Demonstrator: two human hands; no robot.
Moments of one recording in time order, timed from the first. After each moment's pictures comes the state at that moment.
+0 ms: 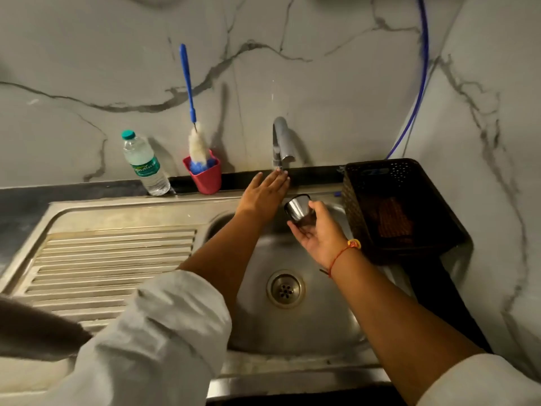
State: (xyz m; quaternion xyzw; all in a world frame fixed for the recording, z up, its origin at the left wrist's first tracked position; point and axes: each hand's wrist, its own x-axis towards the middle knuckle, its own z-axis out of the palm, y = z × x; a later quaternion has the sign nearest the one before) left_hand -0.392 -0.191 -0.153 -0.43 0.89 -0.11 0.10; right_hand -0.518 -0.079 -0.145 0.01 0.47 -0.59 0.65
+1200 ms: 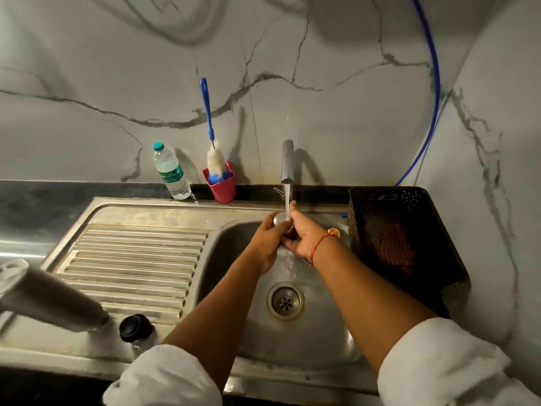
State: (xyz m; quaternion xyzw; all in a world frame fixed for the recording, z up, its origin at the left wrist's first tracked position) left_hand -0.410 -0.104 -0.143 -0.51 0.36 0.68 -0.40; right_hand -0.511 -0.119 -0.119 -0.06 0.51 -0.43 0.74
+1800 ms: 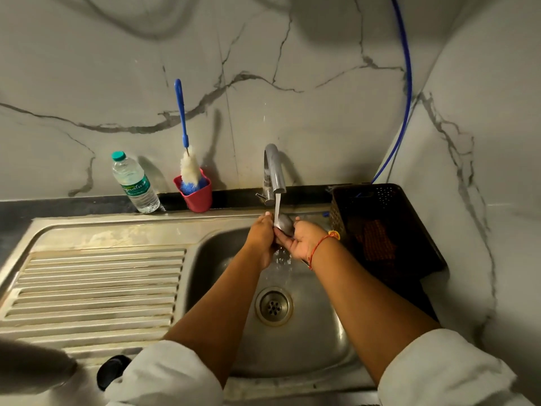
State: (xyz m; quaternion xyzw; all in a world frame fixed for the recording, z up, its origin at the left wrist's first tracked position) left_hand -0.424 -0.150 -0.149 -0.53 0.25 0.73 -0.35; right_hand -0.517 -0.136 -0.122 0.07 0.54 -0.52 0.66
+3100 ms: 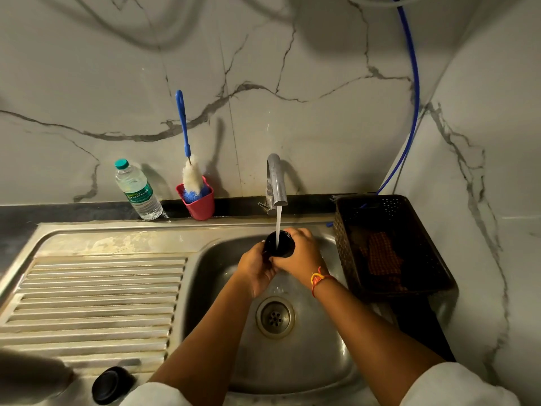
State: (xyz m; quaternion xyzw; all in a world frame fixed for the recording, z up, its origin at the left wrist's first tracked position) left_hand -0.402 -0.129 -0.172 -0.50 0.16 0.76 -0.38; right_hand -0.527 -0.114 -0.160 -0.57 0.71 -0.27 0.30
